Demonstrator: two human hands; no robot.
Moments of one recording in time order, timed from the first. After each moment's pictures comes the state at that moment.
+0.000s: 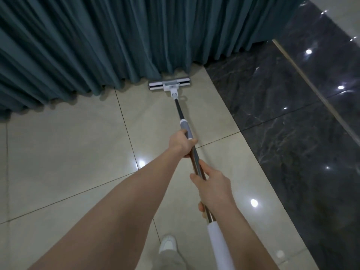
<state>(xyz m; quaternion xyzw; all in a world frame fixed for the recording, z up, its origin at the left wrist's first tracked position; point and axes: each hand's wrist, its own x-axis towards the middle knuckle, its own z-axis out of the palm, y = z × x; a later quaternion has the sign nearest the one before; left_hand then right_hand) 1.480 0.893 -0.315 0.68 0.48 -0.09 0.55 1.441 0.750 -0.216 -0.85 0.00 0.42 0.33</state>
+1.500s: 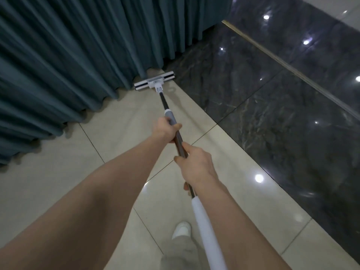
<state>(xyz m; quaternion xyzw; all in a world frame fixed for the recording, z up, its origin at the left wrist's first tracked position) 1.640 0.883 -0.311 0.75 0.43 -0.11 0.49 1.581 0.754 -0.236 -0.86 0.02 0.38 0.35</state>
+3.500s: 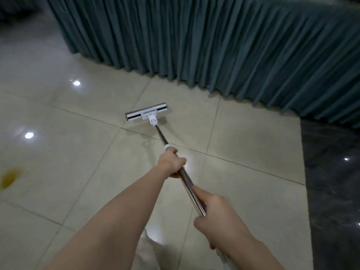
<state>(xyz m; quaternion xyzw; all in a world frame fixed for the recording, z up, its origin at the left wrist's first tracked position) 0.989 0.801 -0.204 0.43 0.69 0.12 0.58 1.098 0.642 -0.076 -0.71 -0.51 0.48 0.05</state>
